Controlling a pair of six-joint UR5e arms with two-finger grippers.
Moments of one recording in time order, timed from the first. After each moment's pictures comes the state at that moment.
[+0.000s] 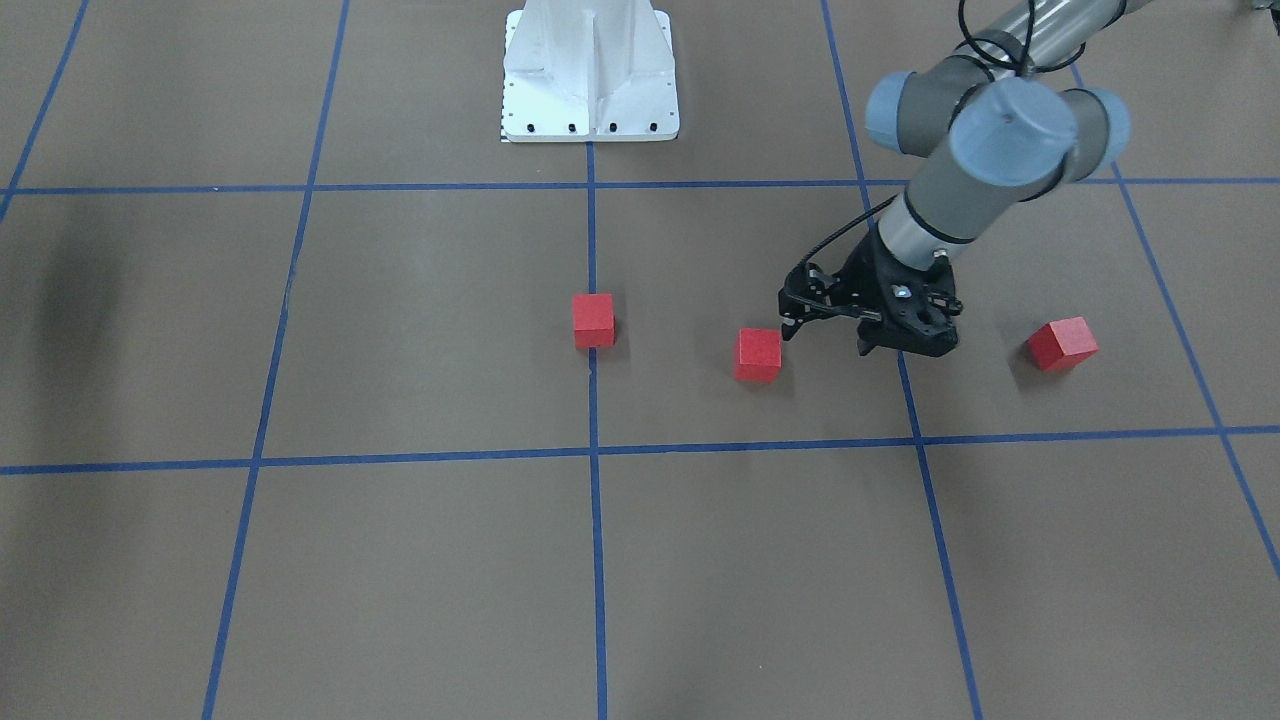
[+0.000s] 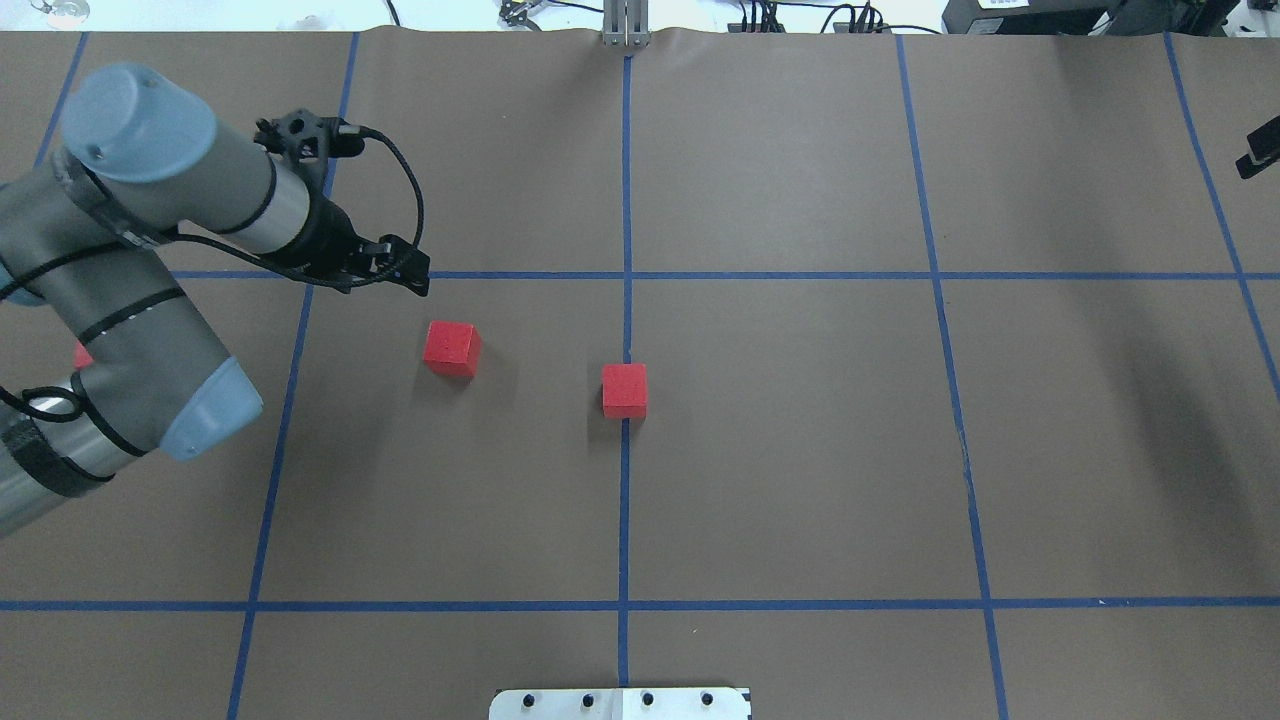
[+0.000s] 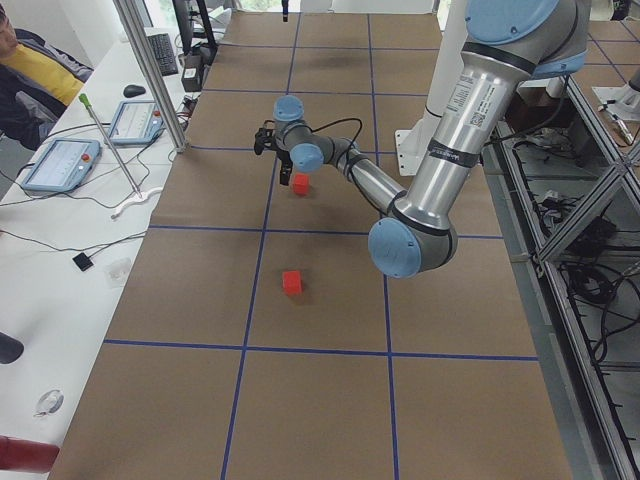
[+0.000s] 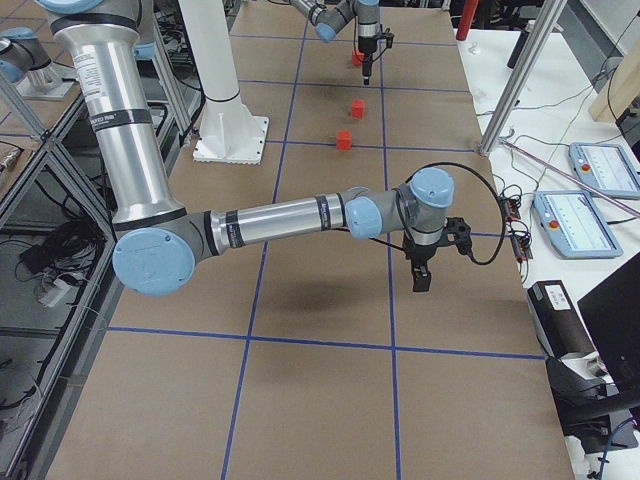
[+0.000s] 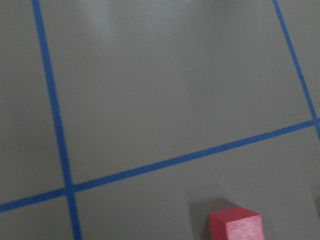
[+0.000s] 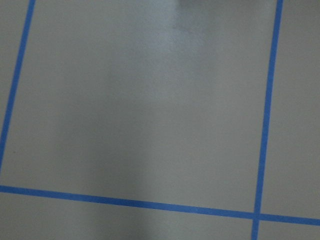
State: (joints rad) left arm -0.76 -2.03 -1.70 -1.86 -2.08 -1.00; right arm 1.41 -1.36 1.54 -1.48 2.27 0.19
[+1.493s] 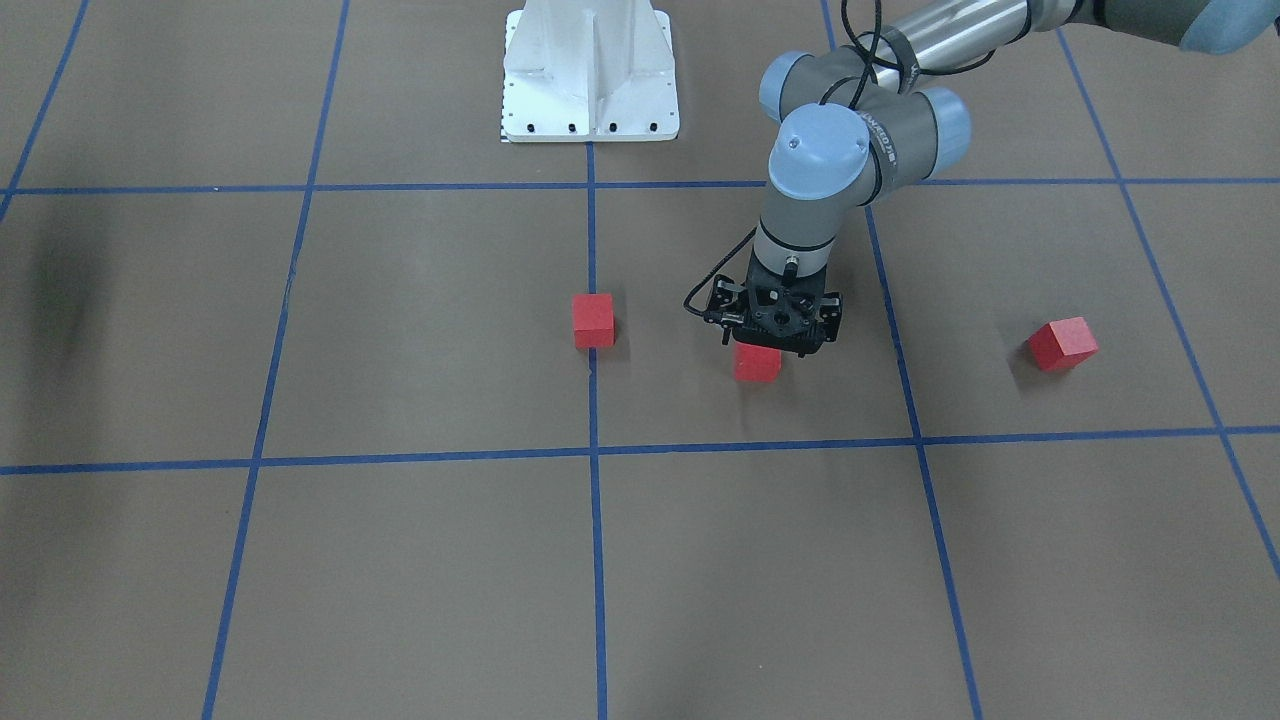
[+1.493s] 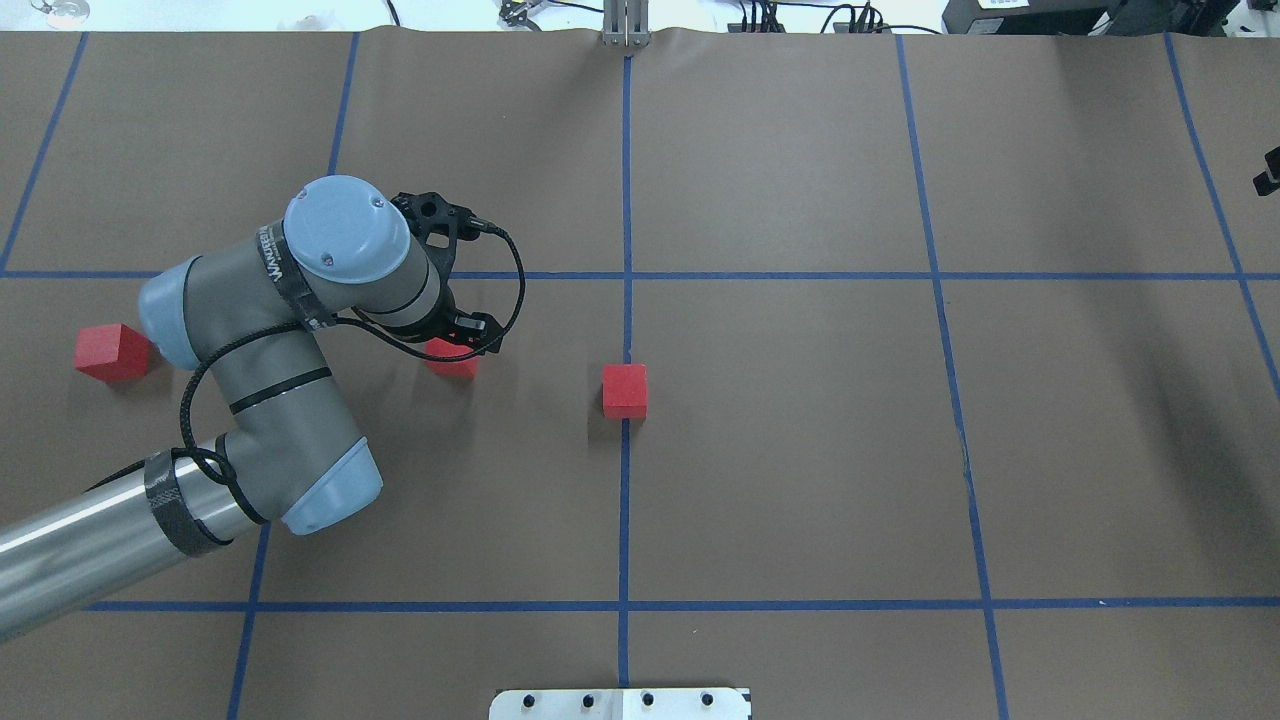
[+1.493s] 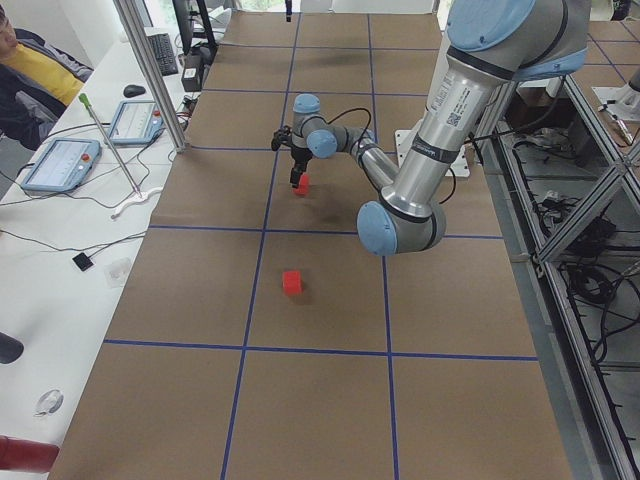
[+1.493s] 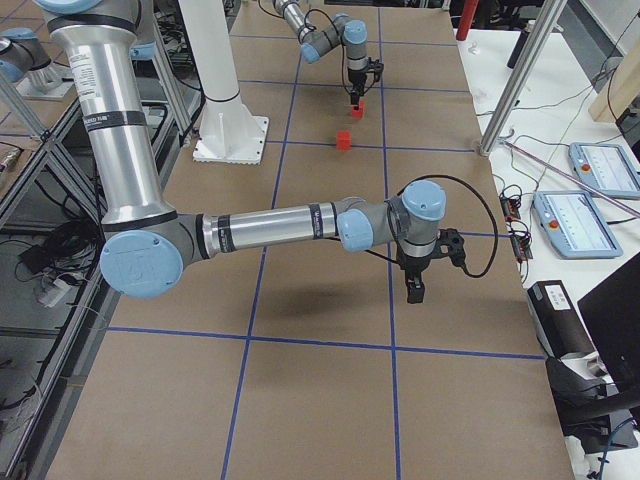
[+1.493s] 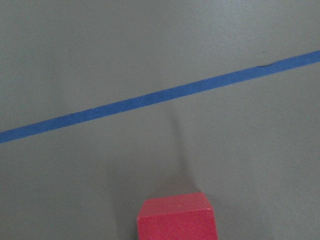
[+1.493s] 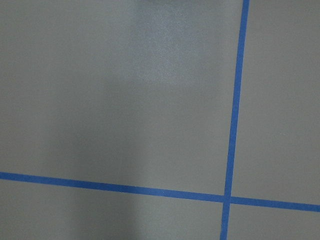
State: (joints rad) left arm -0.62 -2.13 -1.61 -1.71 -1.86 -0.90; right arm 1.41 -1.38 1.54 -1.46 2.26 0.20
